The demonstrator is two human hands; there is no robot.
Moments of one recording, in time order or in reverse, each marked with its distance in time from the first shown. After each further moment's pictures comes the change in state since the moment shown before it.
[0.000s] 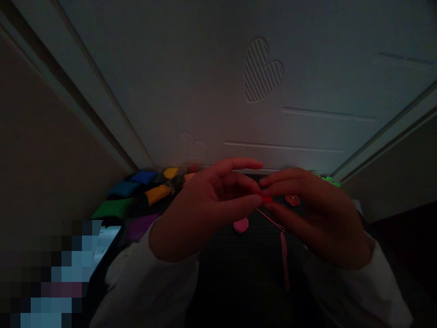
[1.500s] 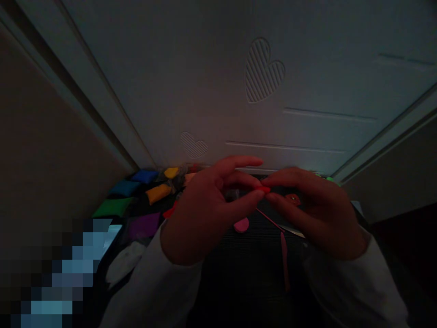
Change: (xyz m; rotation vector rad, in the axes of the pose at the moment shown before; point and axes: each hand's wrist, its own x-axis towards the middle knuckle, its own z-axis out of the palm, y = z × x) left_hand 0.000 -0.001 0.004 0.444 0.169 0.204; right_hand 0.003 0.005 0.004 0.058 0.028 0.083
